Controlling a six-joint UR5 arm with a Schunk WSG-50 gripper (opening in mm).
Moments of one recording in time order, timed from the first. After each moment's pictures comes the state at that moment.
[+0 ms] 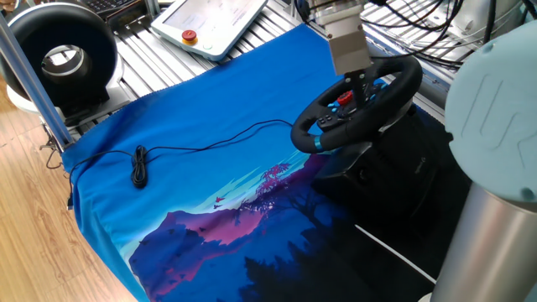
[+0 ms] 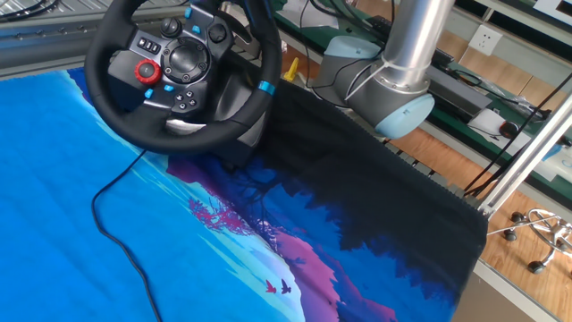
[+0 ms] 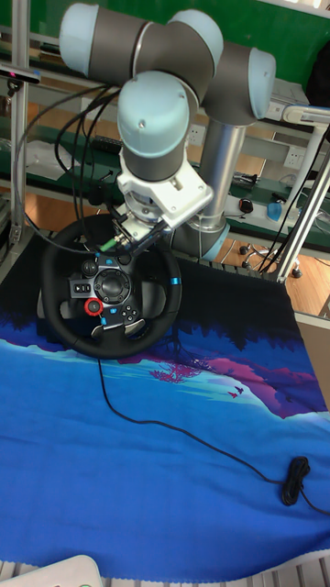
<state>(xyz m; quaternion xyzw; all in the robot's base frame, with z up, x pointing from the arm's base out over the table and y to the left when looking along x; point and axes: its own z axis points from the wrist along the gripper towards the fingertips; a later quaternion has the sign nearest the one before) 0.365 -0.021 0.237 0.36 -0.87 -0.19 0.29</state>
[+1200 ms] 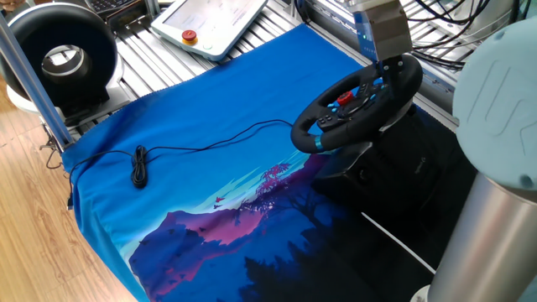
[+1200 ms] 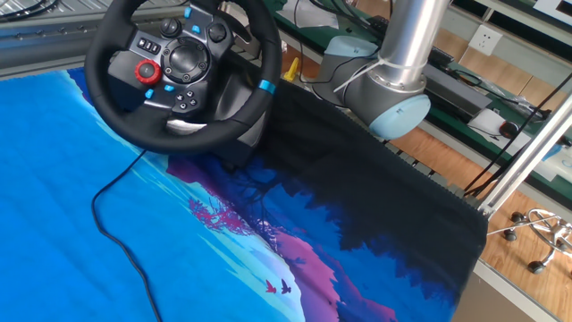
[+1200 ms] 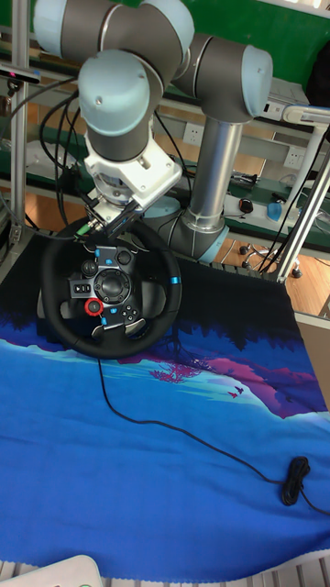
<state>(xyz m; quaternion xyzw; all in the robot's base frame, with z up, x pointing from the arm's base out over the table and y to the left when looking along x) 0.345 -0.066 0.244 0.40 -0.85 -0.20 0.28</state>
